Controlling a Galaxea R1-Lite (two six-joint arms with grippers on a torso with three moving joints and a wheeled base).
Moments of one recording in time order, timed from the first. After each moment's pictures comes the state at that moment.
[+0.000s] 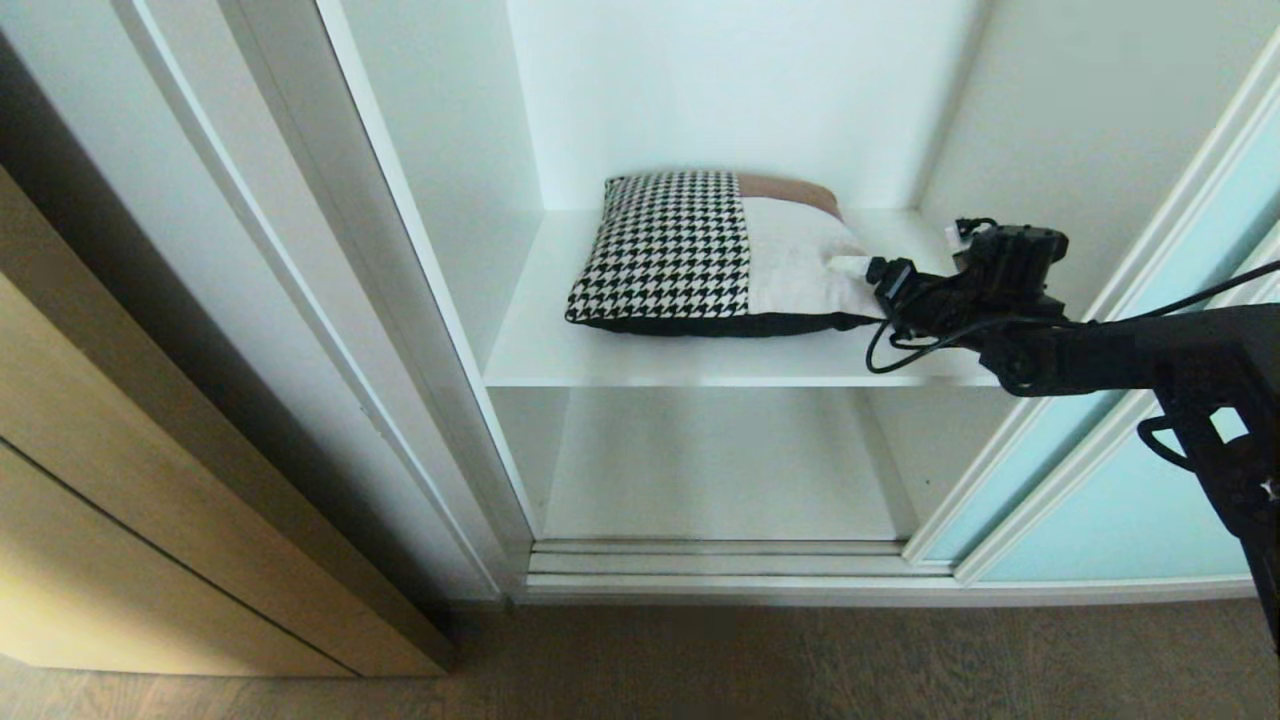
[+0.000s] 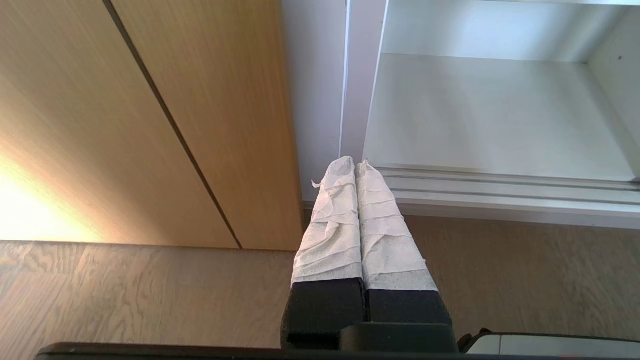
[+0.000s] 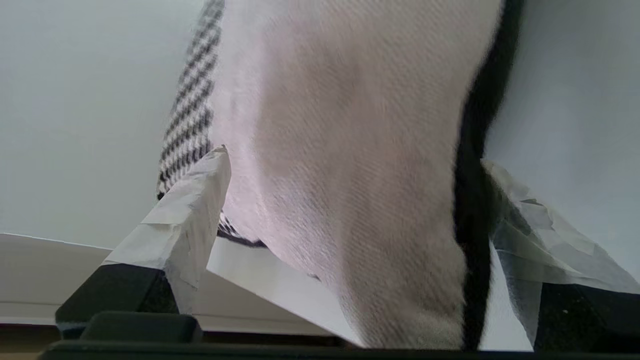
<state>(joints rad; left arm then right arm) 0.01 0.00 0.00 0.00 0.00 -0.02 0.06 2.42 -1.93 -0.55 0.52 0.79</state>
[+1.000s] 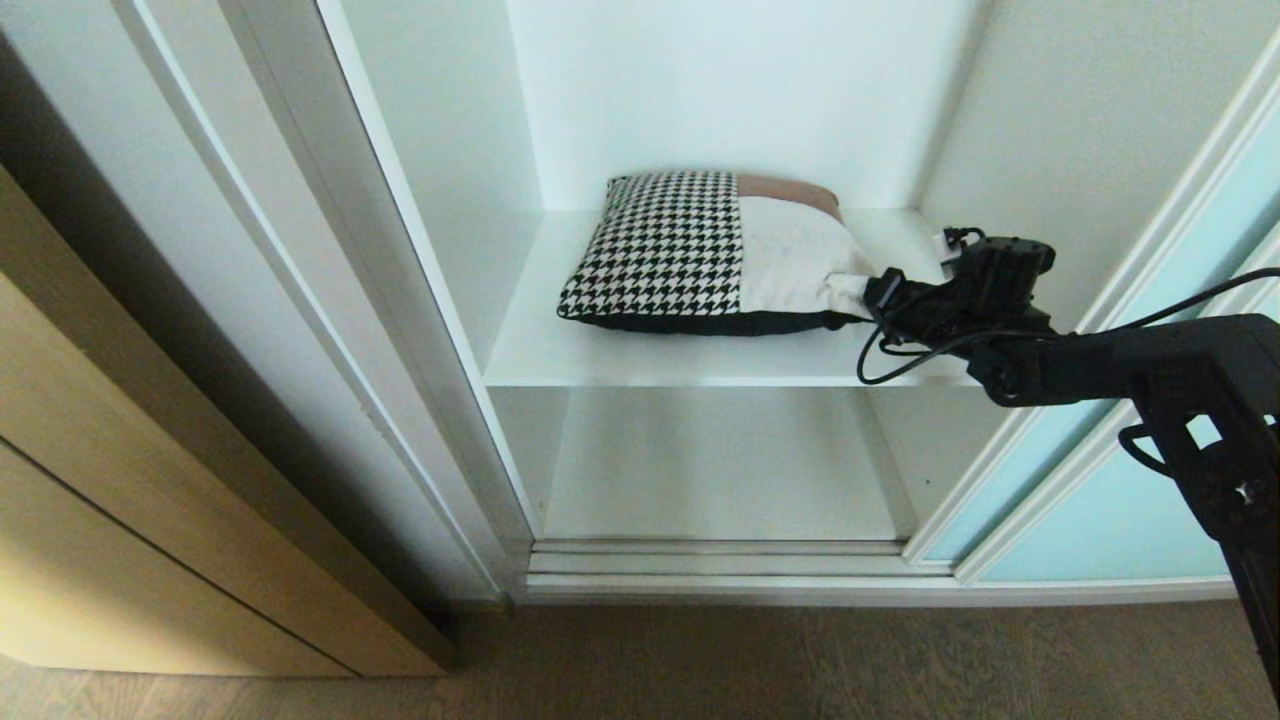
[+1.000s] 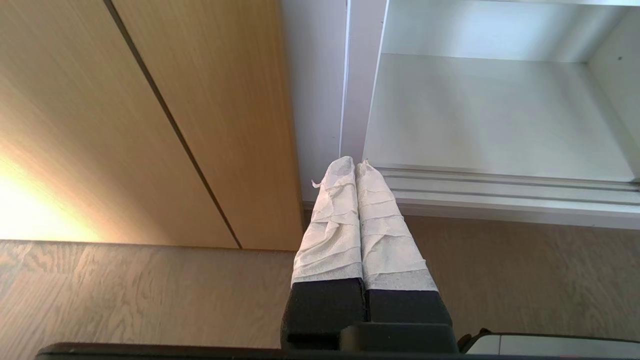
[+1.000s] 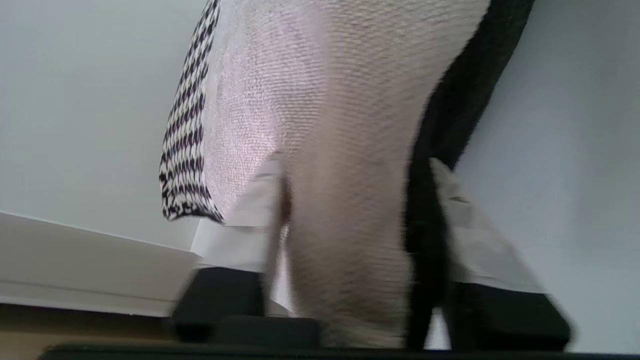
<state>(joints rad) 0.01 0.00 0.00 0.00 0.00 -0.02 0.07 2.46 -1.94 -0.60 0.56 0.79</state>
